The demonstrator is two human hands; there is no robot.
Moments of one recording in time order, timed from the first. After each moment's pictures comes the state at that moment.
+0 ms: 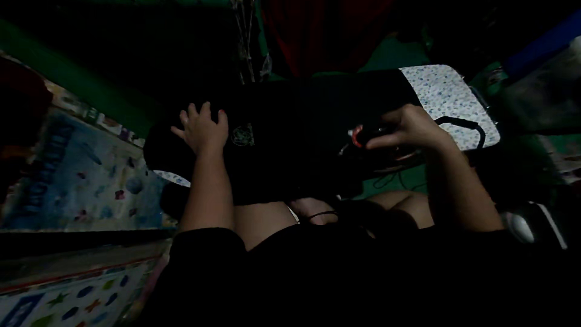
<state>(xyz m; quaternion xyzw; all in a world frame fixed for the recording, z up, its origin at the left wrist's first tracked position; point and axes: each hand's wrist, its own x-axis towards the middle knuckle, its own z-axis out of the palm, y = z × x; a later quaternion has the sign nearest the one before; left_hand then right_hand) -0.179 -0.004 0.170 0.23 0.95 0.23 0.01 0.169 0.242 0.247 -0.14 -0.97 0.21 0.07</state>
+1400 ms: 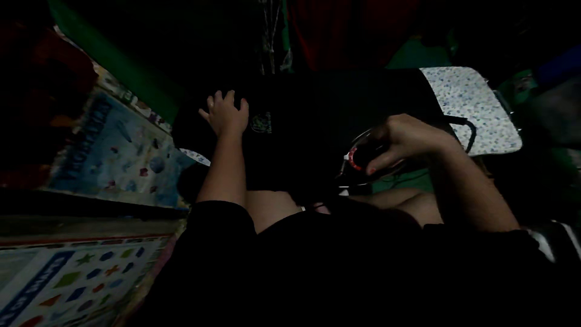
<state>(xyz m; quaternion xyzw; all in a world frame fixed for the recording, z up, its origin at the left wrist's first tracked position) -0.179 -0.010 0.167 0.24 0.94 0.24 0.00 0.151 0.202 0.259 0.01 -0.97 0.22 -0.06</state>
